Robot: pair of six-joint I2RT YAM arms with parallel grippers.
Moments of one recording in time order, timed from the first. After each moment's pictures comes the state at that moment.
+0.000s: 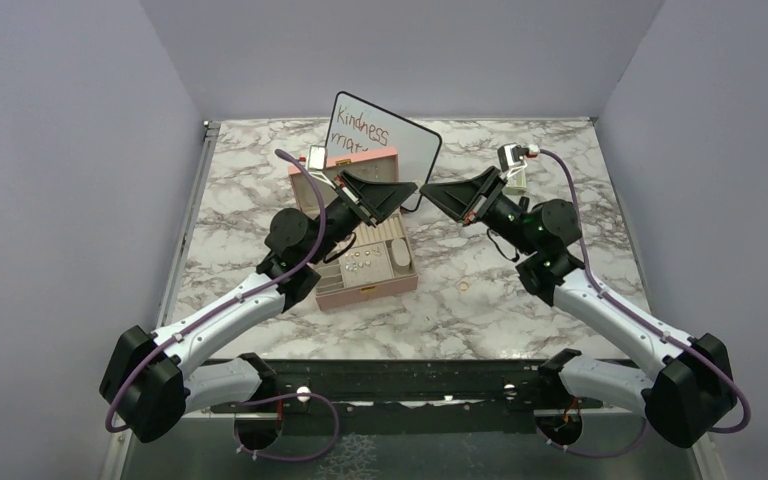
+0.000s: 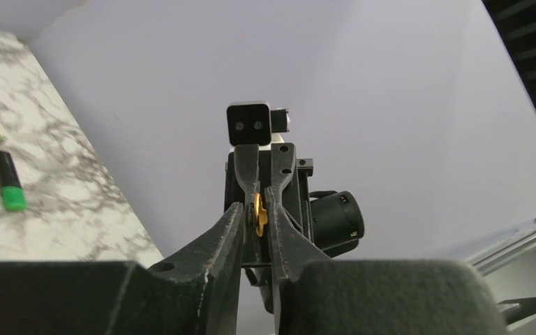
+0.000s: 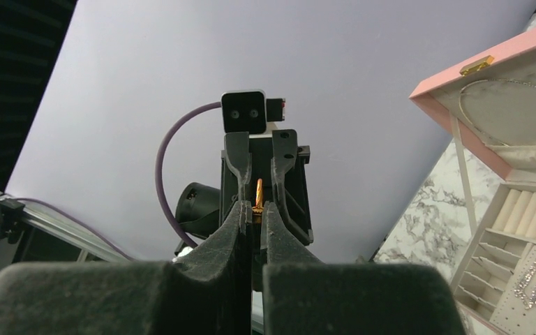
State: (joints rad) left arm -0.71 1.13 0.76 0.76 0.17 -1.20; right arm 0.56 1.10 0.73 0.75 -0.41 1.30
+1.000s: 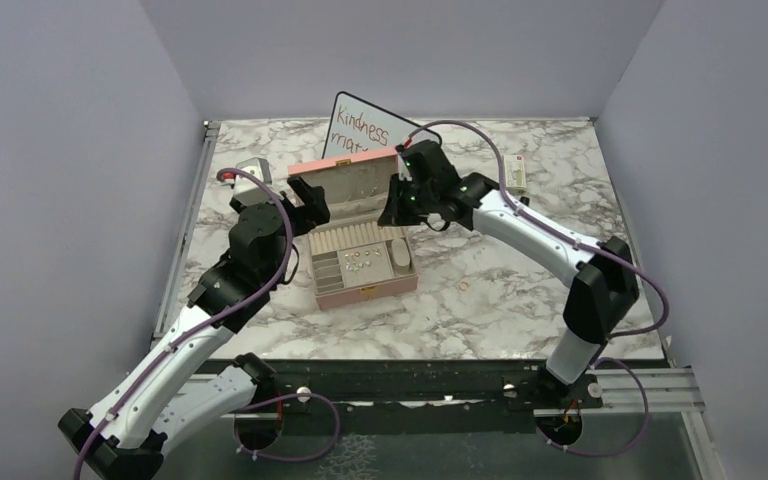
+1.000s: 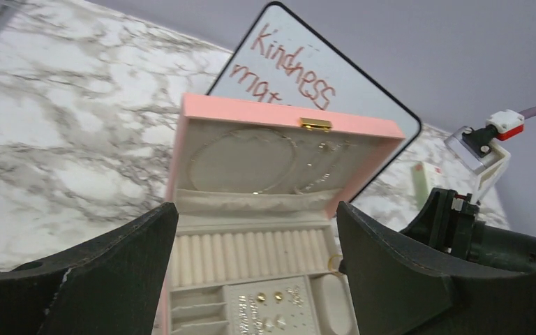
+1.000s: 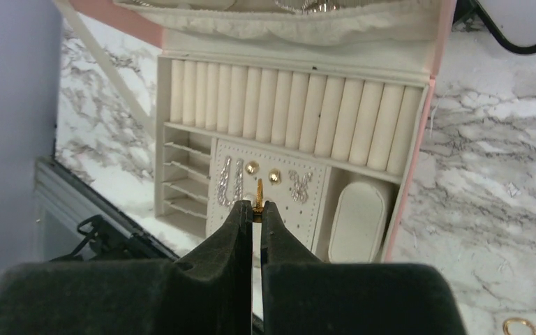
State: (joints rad) left arm -0.63 0.81 0.91 -0.26 -0.55 -0.53; right arm 0.73 1.69 1.48 -0.51 -0.14 0.59
